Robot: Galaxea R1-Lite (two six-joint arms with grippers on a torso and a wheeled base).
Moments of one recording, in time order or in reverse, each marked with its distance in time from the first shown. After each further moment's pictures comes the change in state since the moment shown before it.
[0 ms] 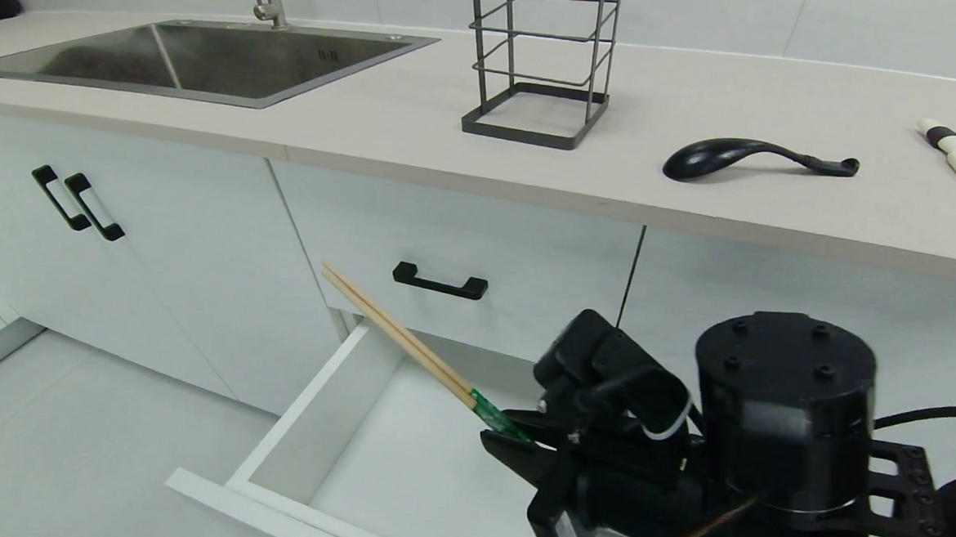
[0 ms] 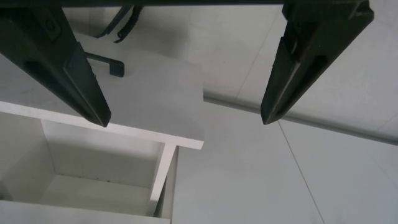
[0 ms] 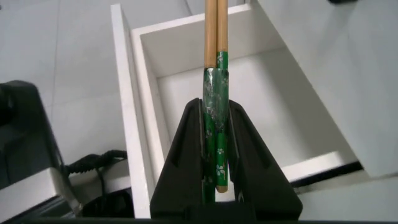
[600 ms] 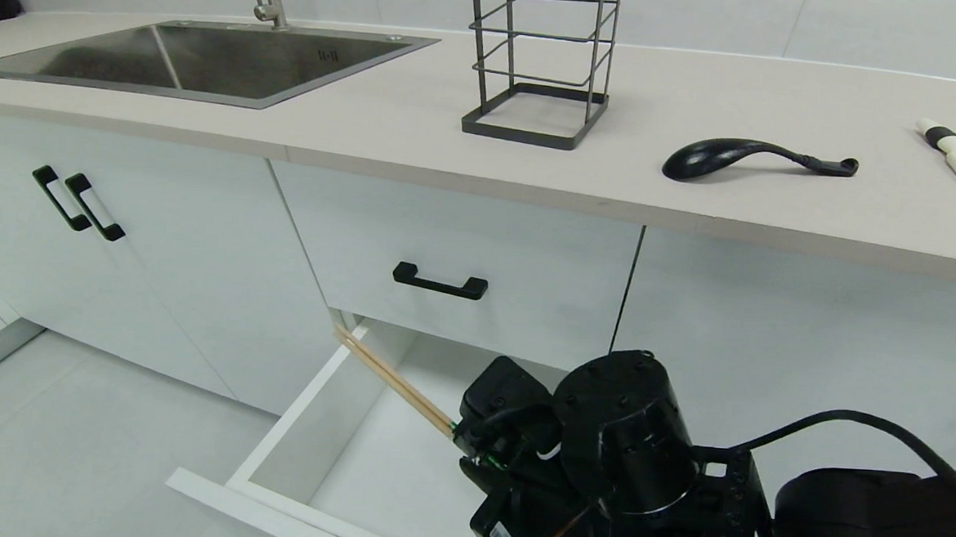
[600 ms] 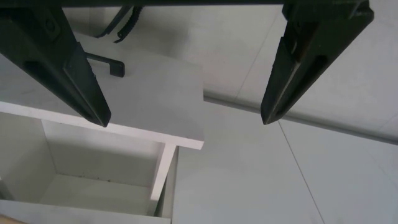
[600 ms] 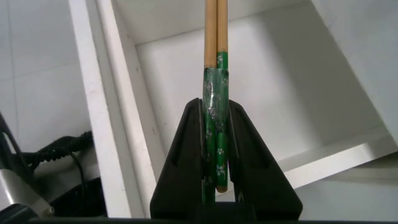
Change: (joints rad) left arm 0.000 0.000 0.000 0.000 0.000 0.000; right arm 0.014 0.182 -0.104 0.082 -0.101 0.000
